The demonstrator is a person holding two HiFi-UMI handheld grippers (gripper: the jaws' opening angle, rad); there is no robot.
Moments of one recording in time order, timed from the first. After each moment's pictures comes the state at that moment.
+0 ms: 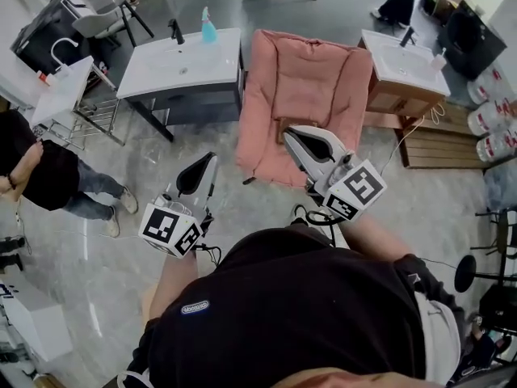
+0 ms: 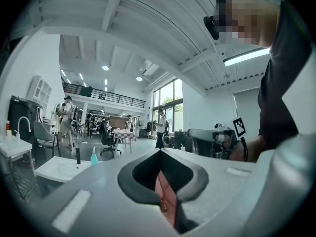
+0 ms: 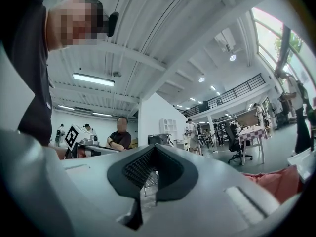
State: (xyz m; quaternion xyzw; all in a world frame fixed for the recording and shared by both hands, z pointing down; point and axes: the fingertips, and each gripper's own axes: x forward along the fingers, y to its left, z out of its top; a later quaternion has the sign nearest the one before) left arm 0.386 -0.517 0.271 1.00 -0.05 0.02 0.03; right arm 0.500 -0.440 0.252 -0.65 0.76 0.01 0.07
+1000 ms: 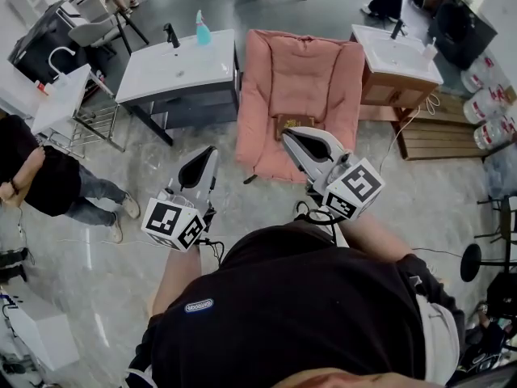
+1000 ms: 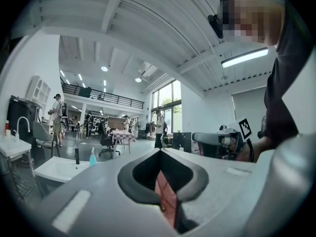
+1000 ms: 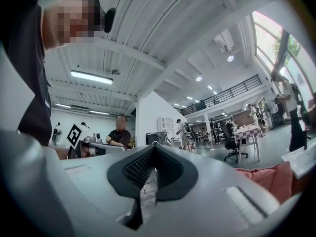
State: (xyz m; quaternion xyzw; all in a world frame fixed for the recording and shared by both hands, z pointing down) left arm 0.374 -0.503 0.270 1.00 -0.04 0.02 0.03; right arm 0.474 -0.413 0.259 -0.66 0.75 0.00 0.06
